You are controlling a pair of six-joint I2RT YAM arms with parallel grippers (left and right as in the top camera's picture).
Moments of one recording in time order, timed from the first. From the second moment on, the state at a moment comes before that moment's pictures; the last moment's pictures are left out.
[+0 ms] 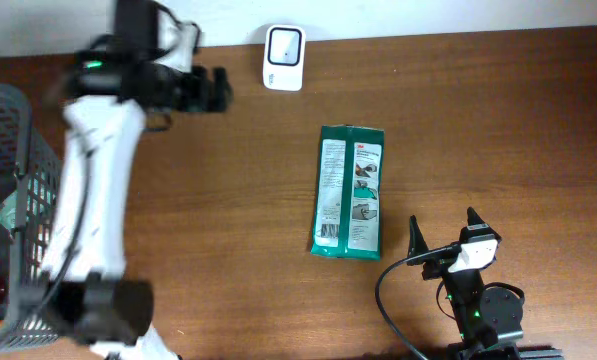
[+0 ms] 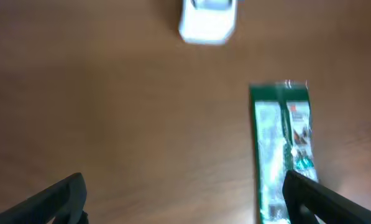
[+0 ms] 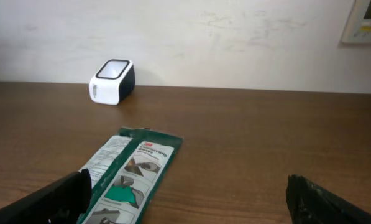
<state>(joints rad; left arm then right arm) -0.10 1.89 2.08 -1.20 0.24 -0.03 0.09 0.01 0.01 -0.07 -0.02 0.03</state>
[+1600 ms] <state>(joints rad) 0.88 1.93 2.52 -1.34 0.55 0.23 0.09 0.01 0.01 -0.07 -0.02 0.03</state>
